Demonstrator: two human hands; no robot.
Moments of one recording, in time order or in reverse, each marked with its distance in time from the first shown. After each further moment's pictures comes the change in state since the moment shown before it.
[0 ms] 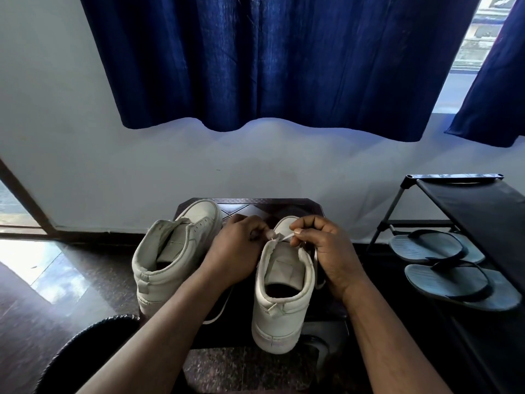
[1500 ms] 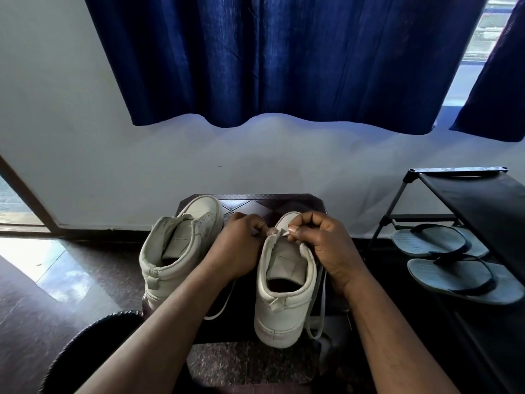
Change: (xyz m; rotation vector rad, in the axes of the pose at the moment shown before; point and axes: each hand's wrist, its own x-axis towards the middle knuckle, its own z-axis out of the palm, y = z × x) left_hand 0.005 -0.005 0.003 0.024 -0.012 -0.027; right_hand 0.001 0.001 0.001 -0.049 -0.053 -0.047
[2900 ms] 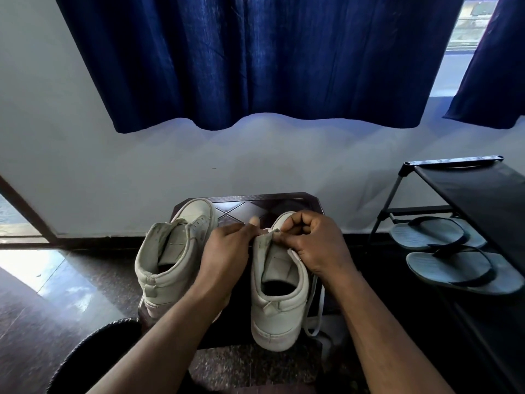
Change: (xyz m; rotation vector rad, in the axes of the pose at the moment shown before) left_hand -0.021 0.014 0.008 -0.727 0.104 -0.315; right_hand 0.002 0.005 0.009 -0.274 0.099 -0.096
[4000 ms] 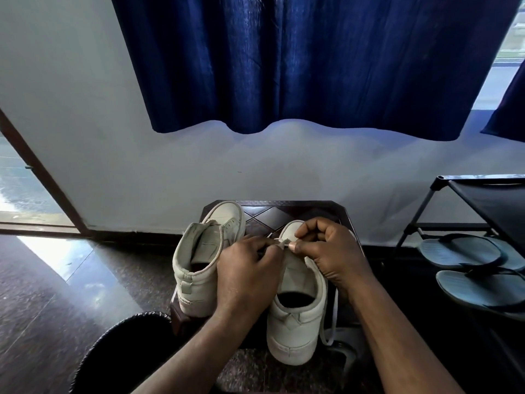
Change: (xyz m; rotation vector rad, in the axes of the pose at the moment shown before) left_hand -0.022 -0.008 -0.019 0.402 0.212 0.355; right_hand 0.003 -0.007 0.021 0.028 -0.077 0.088
